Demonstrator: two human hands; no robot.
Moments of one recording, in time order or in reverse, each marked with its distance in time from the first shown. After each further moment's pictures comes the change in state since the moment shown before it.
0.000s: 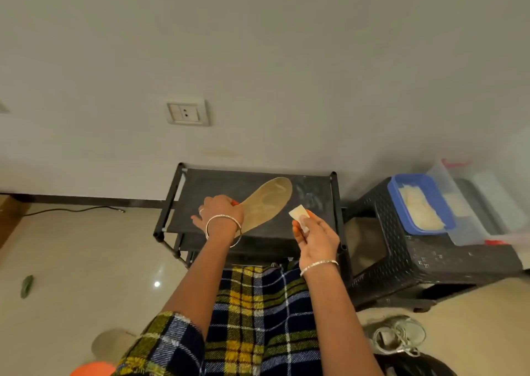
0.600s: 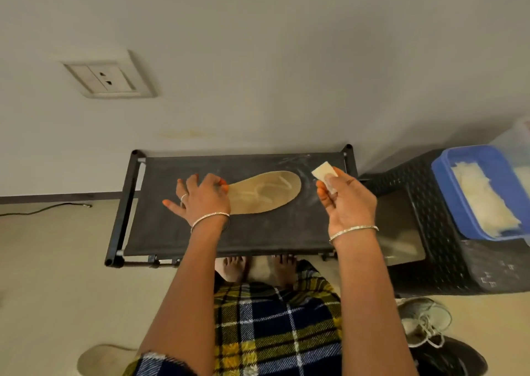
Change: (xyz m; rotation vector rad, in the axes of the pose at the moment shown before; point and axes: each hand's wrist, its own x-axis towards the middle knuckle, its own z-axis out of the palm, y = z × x) left_hand 0.113 0.009 0.095 0.114 -0.005 0.057; right_hand 0.150 -0.021 0.037 -0.007 0.117 -0.057
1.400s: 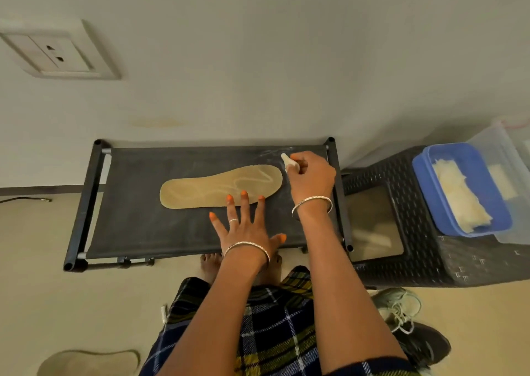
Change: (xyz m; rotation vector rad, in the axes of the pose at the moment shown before) left_hand -0.083 0.035 0.052 0.503 -0.539 0.386; right_hand 0.064 0.035 0.020 -1.056 -0.036 -0.751
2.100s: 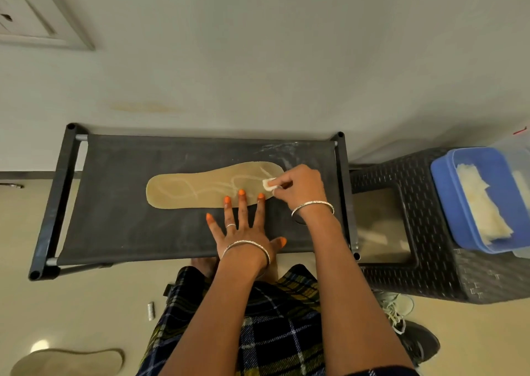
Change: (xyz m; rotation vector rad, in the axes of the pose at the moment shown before) left_hand 0.030 -0.002 0.011 -0.038 -0.174 0.009; right_hand 0.015 0.024 0.020 -0.327 -0.536 -0.059
